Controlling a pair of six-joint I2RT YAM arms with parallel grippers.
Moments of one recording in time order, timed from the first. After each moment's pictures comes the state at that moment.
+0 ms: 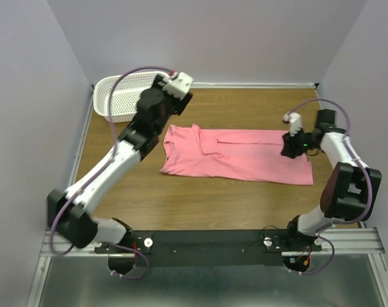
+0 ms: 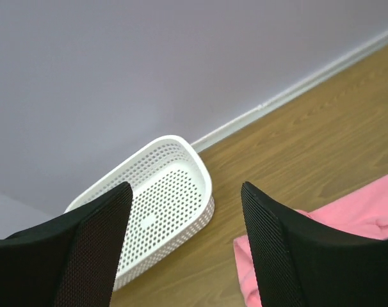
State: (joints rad) left arm -0.56 1.44 1.30 0.06 -0.24 0.44; right arm -0.32 1.55 1.06 -0.67 -0.62 -0.87
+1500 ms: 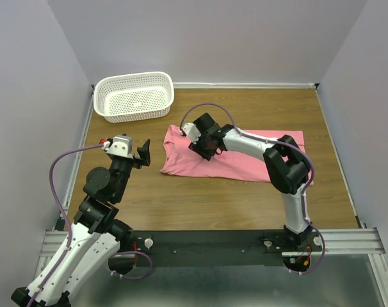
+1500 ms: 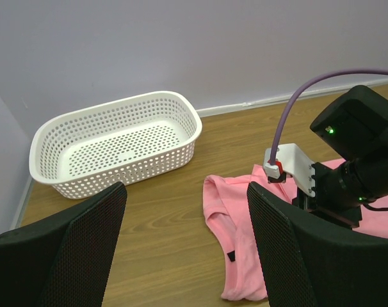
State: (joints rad) left arm -0.51 0.45 0.57 0.01 -0.28 0.08; right arm 0.73 2.06 1.49 -0.46 -0.02 -0.39
